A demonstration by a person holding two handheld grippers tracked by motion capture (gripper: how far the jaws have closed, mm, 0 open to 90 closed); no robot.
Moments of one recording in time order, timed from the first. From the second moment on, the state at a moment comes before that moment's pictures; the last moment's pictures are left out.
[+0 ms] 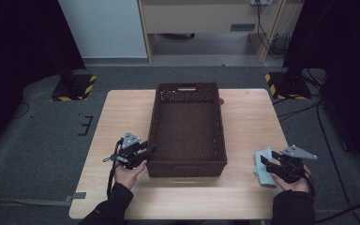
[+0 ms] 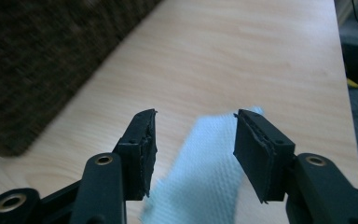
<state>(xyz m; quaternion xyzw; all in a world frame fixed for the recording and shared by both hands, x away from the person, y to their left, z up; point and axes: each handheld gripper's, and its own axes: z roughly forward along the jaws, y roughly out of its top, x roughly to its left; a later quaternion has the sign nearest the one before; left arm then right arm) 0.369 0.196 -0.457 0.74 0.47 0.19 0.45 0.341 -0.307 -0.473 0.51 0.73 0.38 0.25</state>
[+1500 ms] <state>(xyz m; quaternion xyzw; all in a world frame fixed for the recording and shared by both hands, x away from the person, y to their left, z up) 0.348 0.221 -0.450 0.74 0.45 0.19 0.45 0.403 -0.174 -0.442 0.40 0.77 0.45 0.19</state>
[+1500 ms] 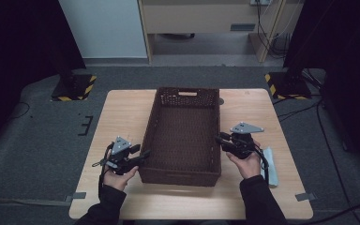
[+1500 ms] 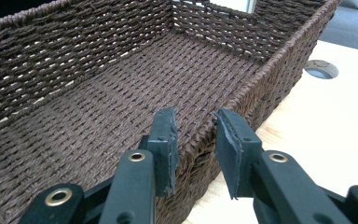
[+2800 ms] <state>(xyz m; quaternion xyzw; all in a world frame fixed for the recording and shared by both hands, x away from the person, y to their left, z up) 0.357 0.254 -0.448 0.72 0.50 0.20 0.44 0.396 -0.162 -0.435 0.40 0.77 0.44 0.20</state>
